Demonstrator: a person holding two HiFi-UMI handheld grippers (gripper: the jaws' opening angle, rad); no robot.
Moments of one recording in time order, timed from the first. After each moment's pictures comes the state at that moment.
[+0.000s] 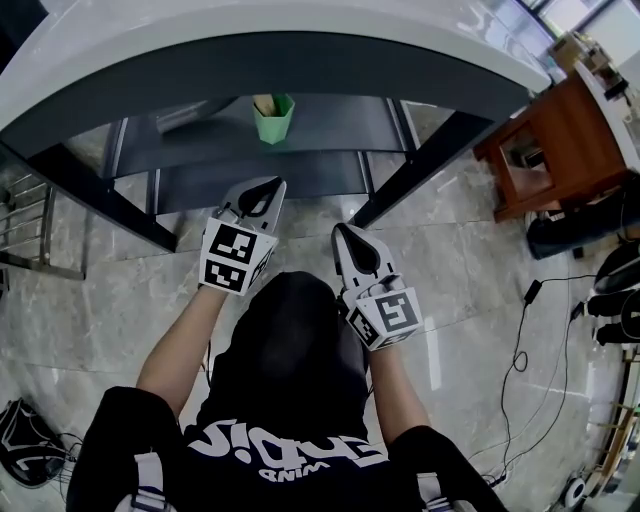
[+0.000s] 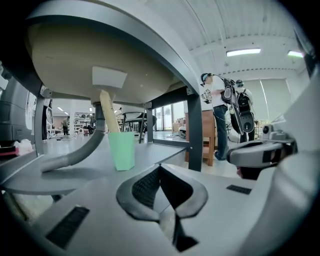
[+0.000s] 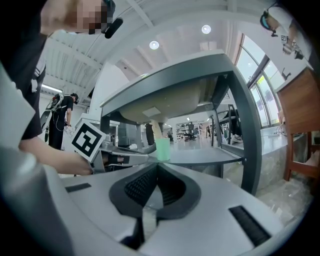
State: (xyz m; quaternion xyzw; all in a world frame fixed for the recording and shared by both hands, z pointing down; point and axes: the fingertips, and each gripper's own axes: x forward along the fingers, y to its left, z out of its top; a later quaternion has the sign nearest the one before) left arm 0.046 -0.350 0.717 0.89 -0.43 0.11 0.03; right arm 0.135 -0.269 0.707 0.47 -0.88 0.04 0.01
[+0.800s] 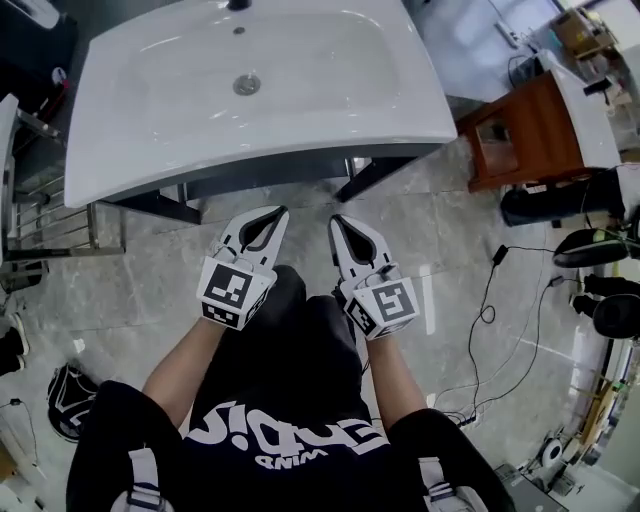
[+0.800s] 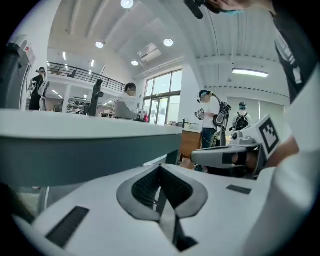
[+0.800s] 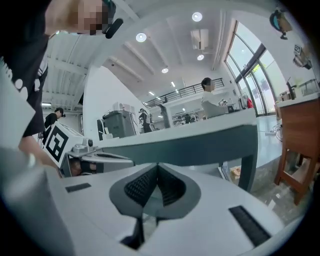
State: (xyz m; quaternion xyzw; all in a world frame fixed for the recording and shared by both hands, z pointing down) left arm 0.051 -0.263 0.467 0.91 -0.38 0.11 0.10; right arm 0.127 -0.247 0.457 0.47 -0.87 0.12 0.04
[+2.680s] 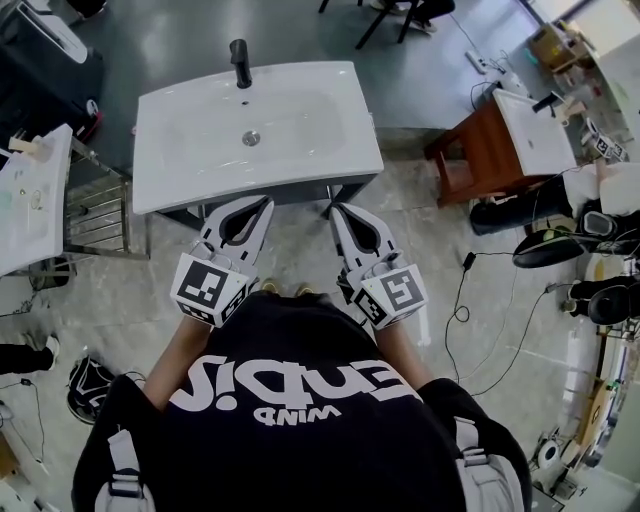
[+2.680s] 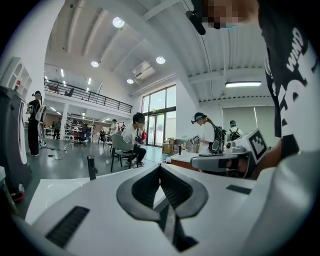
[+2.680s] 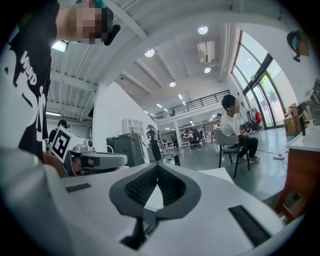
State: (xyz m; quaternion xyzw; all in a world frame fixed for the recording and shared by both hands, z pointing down) left arm 0.049 -0.225 0.141 0.92 -0.39 0.05 0.04; right arm 0.149 -0.215 0.149 0.44 -0.89 0.08 -0.02
